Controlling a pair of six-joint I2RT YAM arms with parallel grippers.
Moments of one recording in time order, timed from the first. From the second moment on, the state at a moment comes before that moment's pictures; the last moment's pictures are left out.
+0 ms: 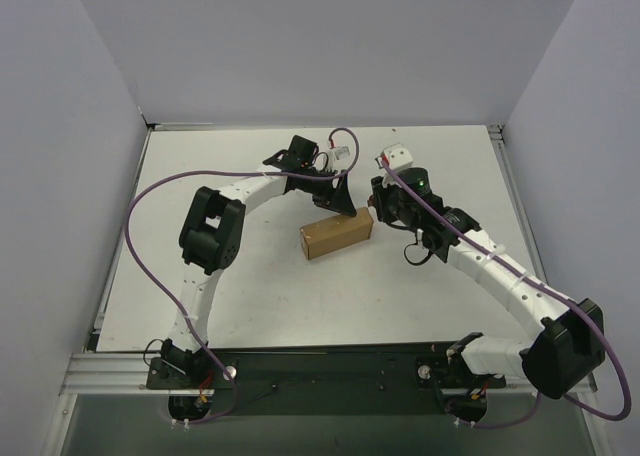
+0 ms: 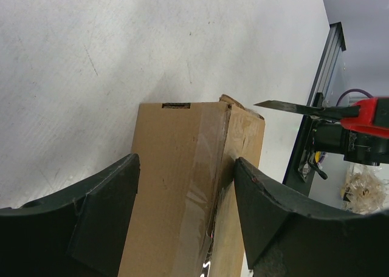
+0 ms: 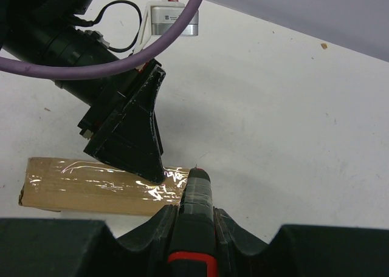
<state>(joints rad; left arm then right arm) -0.51 2.28 1.79 -0.38 0.86 -0.24 0.56 1.24 0.99 -0.26 0.18 0.02</state>
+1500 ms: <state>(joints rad) -0.51 2.28 1.78 -0.36 0.85 -0.26 0.57 1.26 0.99 -0.27 0.17 -0.03</state>
